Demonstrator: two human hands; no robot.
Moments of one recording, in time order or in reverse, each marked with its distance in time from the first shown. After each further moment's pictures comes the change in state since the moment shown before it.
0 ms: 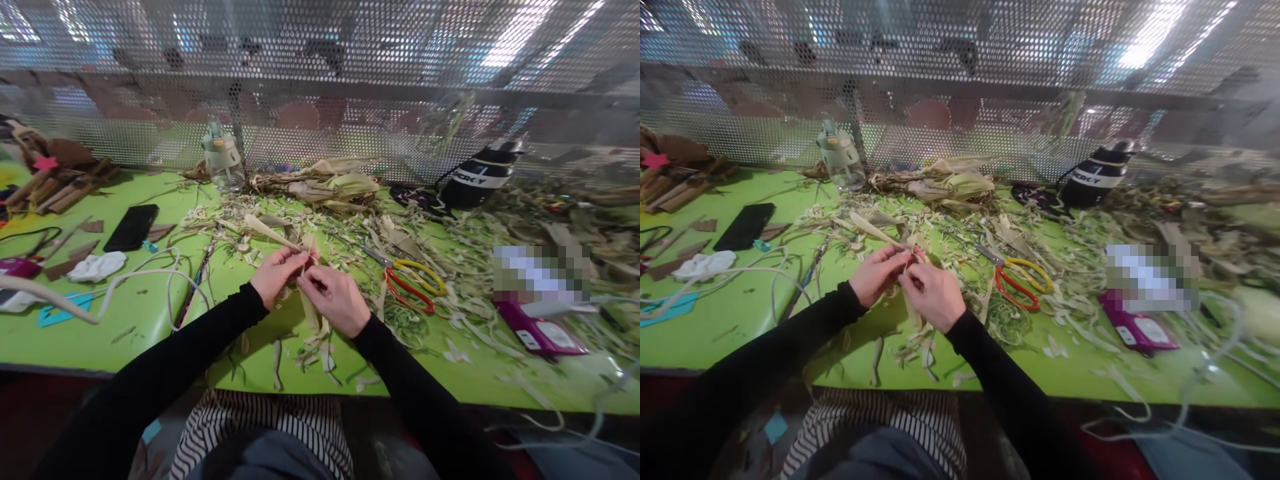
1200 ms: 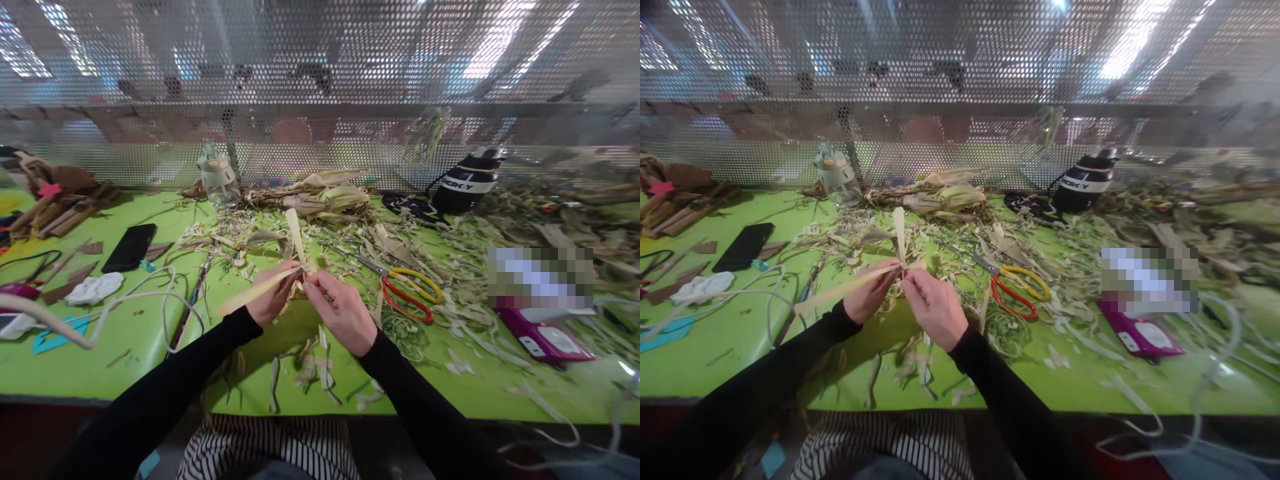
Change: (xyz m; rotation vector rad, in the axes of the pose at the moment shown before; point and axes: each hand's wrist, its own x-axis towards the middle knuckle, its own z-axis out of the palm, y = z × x) left_hand -0.006 0.001 -0.012 1.071 -0.098 0.631; right_hand -0.005 -0.004 -0.013 0.171 0.017 0.077
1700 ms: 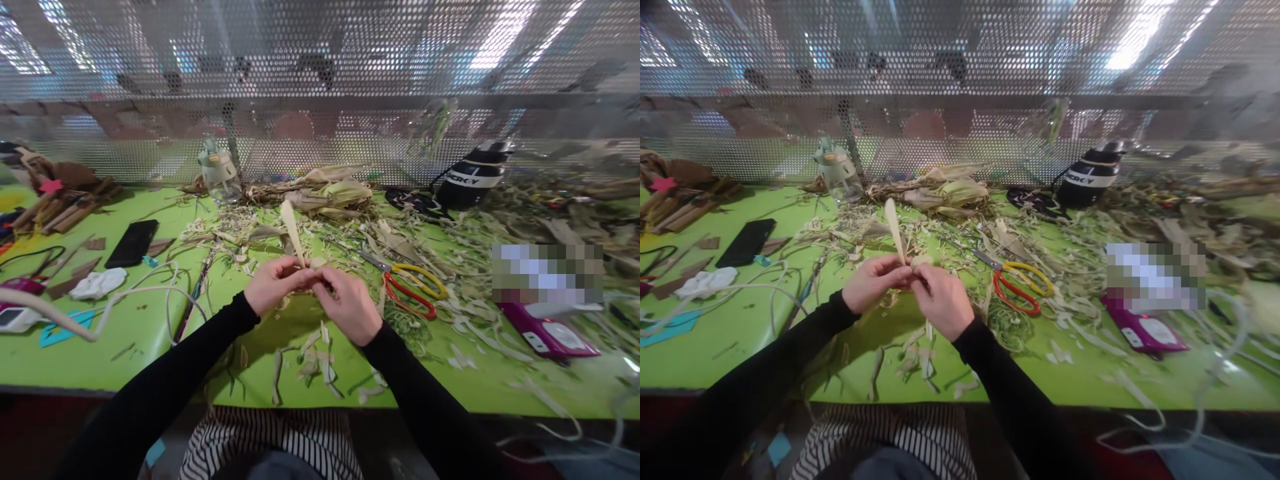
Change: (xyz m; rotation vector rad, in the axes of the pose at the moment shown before) left_hand 0.007 0.006 -0.004 -0.672 -0.171 -0.419; right_hand 0.003 0.007 -0.002 -0.116 0.022 -0.004
